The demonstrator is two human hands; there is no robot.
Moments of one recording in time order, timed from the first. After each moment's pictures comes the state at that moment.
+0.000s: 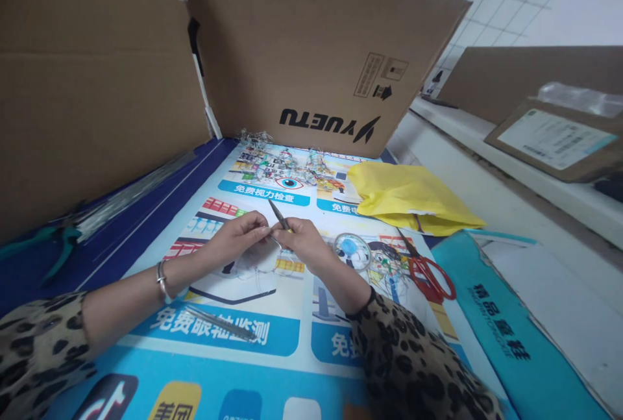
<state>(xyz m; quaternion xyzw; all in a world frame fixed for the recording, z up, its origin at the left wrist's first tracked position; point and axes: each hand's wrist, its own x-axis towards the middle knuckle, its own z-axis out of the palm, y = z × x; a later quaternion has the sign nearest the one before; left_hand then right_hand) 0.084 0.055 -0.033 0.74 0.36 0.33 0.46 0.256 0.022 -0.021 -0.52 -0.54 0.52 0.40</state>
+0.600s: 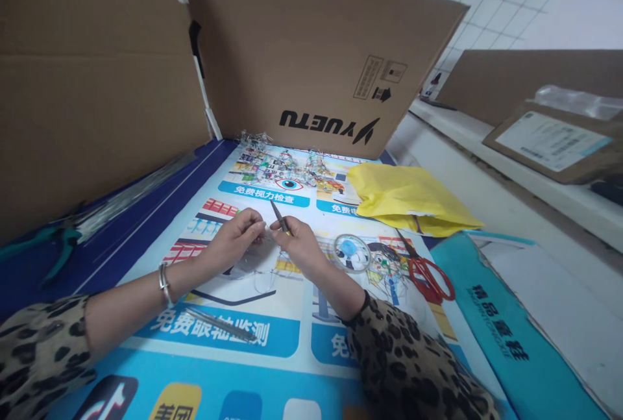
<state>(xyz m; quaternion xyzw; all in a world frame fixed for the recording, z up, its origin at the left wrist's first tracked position) 0.087 0.047 -0.028 0.72 0.39 0.37 0.44 0.246 0.020 -0.027 -0.55 -0.54 0.47 0.43</state>
